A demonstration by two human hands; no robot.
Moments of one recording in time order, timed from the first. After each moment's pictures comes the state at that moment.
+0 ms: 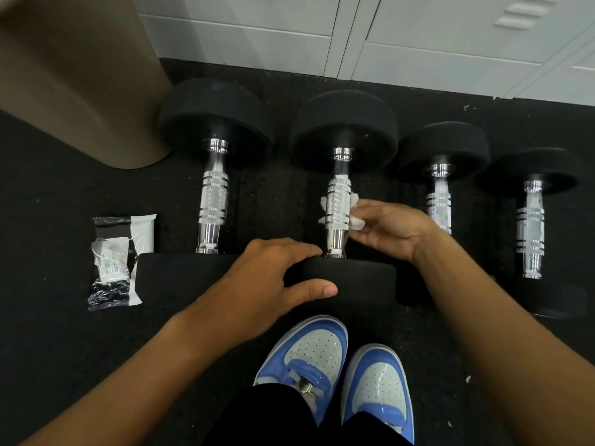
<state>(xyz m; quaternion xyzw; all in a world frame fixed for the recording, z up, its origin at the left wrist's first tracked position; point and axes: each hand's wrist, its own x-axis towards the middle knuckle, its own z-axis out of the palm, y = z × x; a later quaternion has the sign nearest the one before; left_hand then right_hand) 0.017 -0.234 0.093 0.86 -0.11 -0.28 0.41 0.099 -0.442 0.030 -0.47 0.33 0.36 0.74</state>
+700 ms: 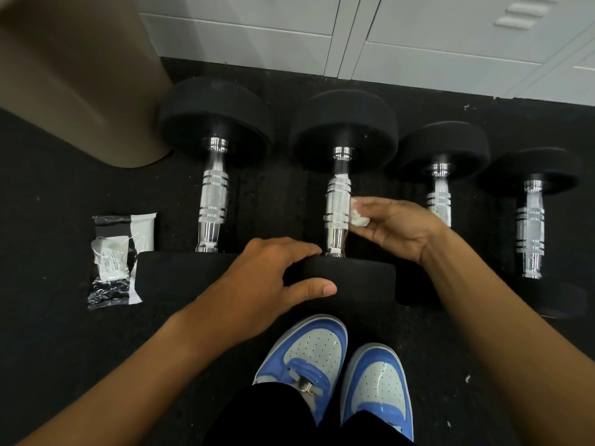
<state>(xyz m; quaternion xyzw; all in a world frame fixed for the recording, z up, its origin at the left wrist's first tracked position) 0.017 -0.234 0.093 0.86 -0.11 -0.28 0.40 0.097 -0.446 0.041 -0.50 0.33 0.32 0.73</state>
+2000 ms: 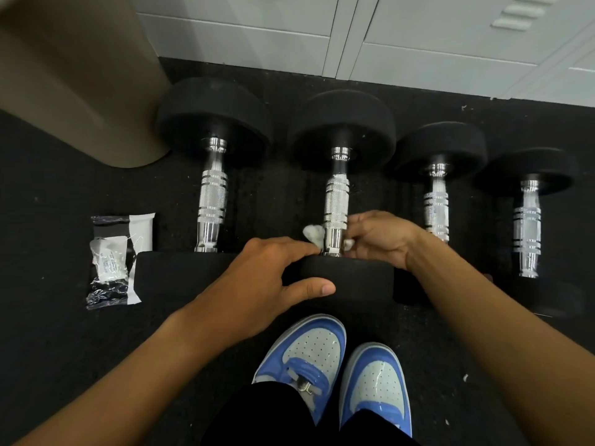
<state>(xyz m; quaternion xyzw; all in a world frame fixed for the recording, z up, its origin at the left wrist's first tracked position) 0.018 -0.235 0.095 0.86 -0.11 -0.29 0.41 0.087 -0.434 0.041 -0.51 0.28 0.47 0.67</state>
